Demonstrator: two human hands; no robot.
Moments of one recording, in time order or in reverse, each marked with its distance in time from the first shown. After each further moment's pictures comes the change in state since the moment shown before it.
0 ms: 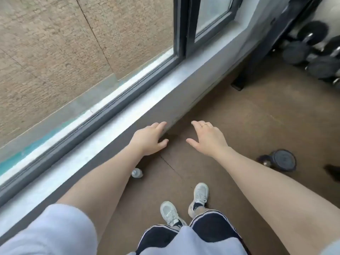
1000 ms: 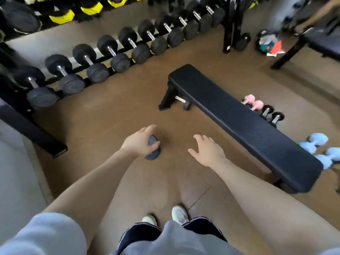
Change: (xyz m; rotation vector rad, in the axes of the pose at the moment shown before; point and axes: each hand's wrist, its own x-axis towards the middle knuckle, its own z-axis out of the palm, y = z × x) left_hand 0.191 0.515 0.040 0.180 -0.373 1.206; right_hand -0.291 0.288 0.043 0.599 0.265 1.505
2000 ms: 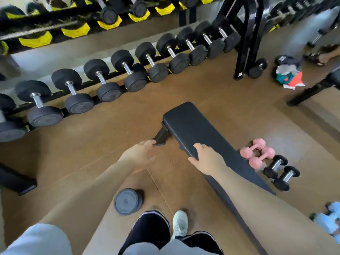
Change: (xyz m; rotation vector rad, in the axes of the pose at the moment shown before) left_hand 0.371 0.031 -0.071 -0.071 -0.141 -0.076; right_hand 0.371 0.097 -0.153 -0.036 -0.071 -0.091
